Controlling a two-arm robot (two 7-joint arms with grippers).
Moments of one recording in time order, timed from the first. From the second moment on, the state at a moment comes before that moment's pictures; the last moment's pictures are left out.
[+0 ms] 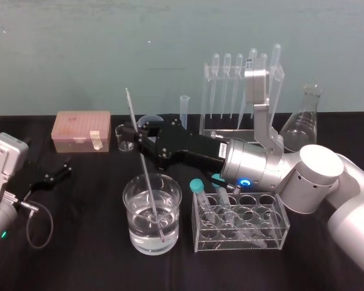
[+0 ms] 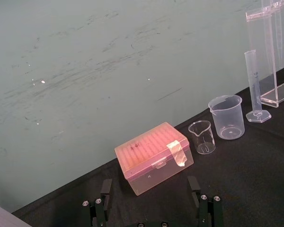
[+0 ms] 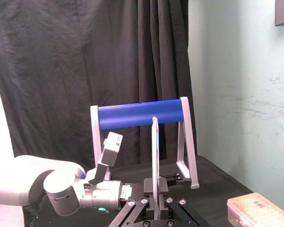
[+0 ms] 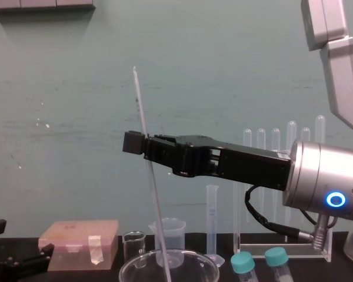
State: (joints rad) left arm -0.20 0.60 0.45 -1.41 -0.25 -0.12 0.03; right arm 0.56 0.37 -0.66 -1.33 0.73 -0.06 0.83
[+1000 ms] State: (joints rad) left arm -0.20 0.60 0.45 -1.41 -0.25 -0.12 0.03; right arm 0.55 0.38 -0.66 -1.34 0.73 -0.06 0.82
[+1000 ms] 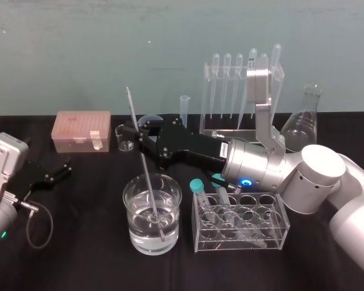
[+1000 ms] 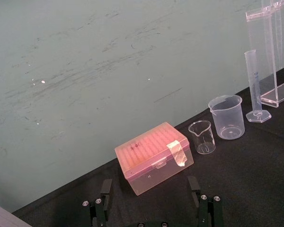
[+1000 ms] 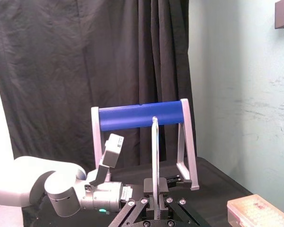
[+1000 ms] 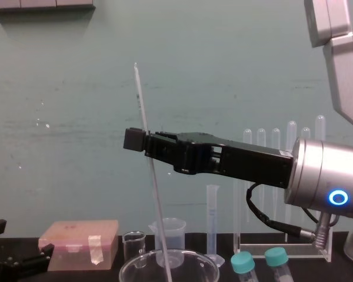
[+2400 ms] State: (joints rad) left arm -0.20 0.60 0.45 -1.41 -0.25 -0.12 0.03; right arm 0.54 0.38 -0.66 -1.36 0.73 -0.06 0.82
